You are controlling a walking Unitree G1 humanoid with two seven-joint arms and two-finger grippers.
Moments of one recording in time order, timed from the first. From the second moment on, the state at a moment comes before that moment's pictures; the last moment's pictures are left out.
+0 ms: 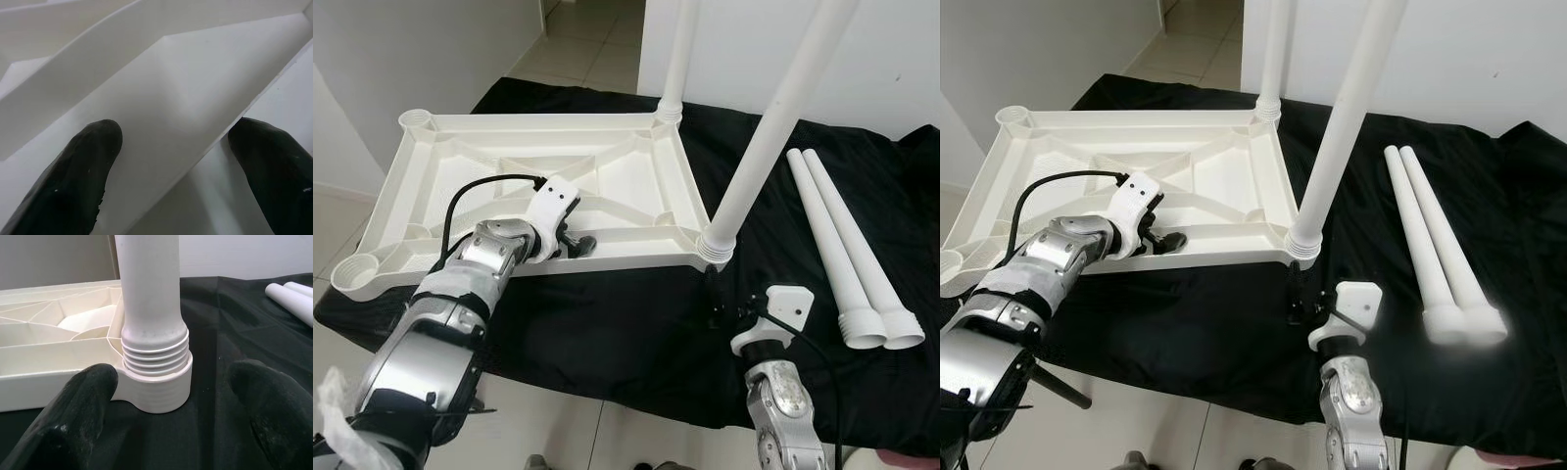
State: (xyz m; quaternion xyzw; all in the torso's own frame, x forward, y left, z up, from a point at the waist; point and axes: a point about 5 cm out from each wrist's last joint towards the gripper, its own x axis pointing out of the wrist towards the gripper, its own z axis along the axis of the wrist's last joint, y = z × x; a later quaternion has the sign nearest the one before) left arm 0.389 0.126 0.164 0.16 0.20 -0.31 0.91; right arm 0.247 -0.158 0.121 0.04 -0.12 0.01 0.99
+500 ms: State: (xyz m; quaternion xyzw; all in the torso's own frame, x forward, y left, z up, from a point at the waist) left arm 0.392 0.116 0.167 0.17 0.19 -0.32 0.91; right arm 0.248 -0.158 0.119 0.04 -0.12 0.00 0.99
